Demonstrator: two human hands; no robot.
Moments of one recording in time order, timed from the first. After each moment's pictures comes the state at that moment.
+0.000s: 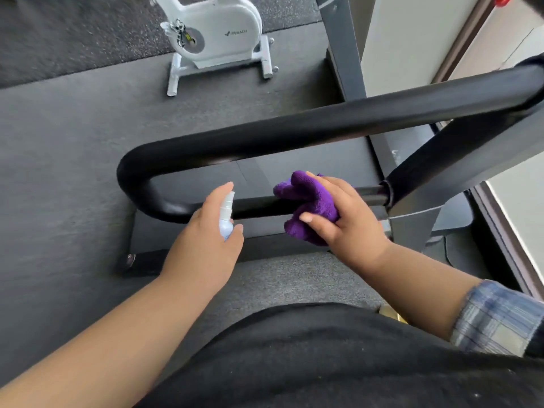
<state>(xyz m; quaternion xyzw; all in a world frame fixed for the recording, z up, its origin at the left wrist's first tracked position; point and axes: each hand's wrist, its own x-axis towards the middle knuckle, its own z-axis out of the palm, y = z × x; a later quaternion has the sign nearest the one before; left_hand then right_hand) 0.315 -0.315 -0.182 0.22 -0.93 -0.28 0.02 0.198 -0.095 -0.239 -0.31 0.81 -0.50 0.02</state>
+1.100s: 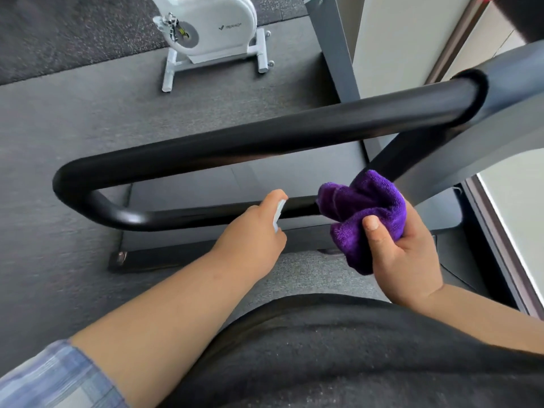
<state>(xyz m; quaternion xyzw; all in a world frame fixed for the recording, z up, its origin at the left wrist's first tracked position) 0.233 -0.212 -0.207 0.12 -0.96 -0.22 -0.09 0.199 0.012 -0.219 -0.11 0.75 -0.65 0.02</state>
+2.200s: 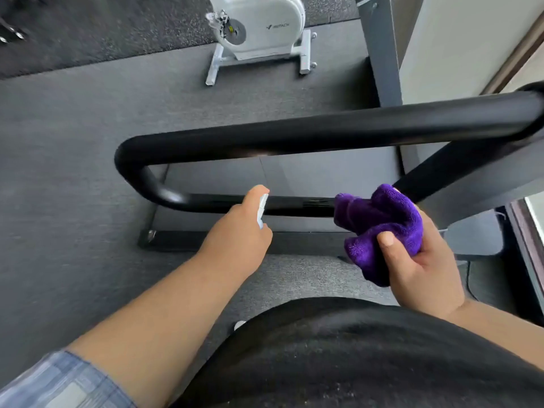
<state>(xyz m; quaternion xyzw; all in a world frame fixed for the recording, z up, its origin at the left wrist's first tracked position) 0.270 -0.241 -0.189 0.27 -0.94 -0.21 -0.06 0.199 0.013 -0.229 -0.20 0.74 -0.64 0.06</state>
